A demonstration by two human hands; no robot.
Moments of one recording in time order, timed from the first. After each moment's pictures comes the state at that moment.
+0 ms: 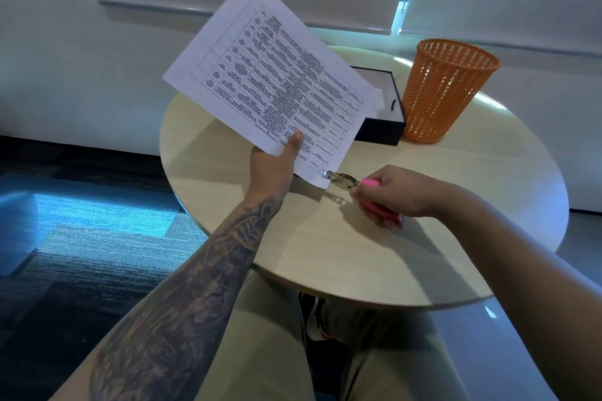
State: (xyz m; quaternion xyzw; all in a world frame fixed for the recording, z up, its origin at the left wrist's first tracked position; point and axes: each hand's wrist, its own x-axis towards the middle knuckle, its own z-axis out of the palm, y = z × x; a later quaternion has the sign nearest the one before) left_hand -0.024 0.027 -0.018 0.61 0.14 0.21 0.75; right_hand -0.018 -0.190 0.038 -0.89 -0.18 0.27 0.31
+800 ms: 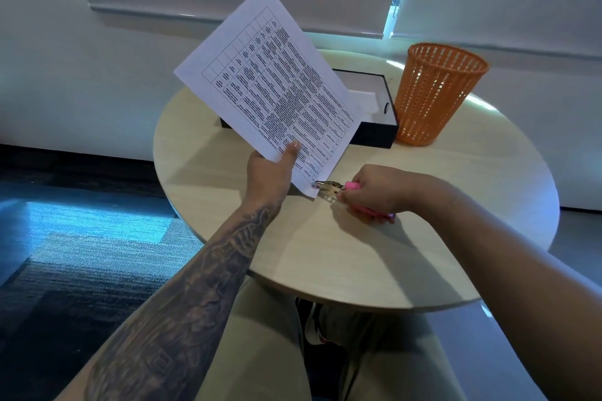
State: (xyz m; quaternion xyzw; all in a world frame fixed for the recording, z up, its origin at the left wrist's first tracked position) left_hand -0.025 0.021 -0.017 0.63 0.14 0.21 0.74; right_hand -0.003 -0.171 0.037 -0.94 -0.16 0.25 0.14
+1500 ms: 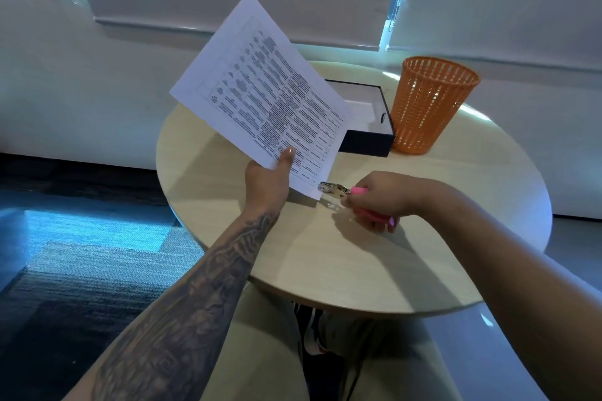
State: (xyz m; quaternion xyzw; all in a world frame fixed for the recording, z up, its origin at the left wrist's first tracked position) left_hand -0.030 0.020 -0.013 0.62 0.13 0.23 0.74; right_hand -0.009 -0.180 0.052 -0.93 -0.15 0.28 0.19
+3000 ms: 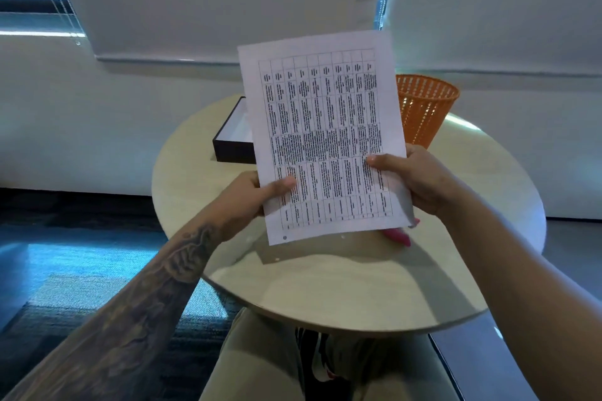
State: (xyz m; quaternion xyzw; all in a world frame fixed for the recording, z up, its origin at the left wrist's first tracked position) left_hand -0.057 0.059 0.039 0.73 -0.03 -0.07 0.68; right_hand 0.006 -0.228 0.074 -0.69 -0.10 0.15 0.70
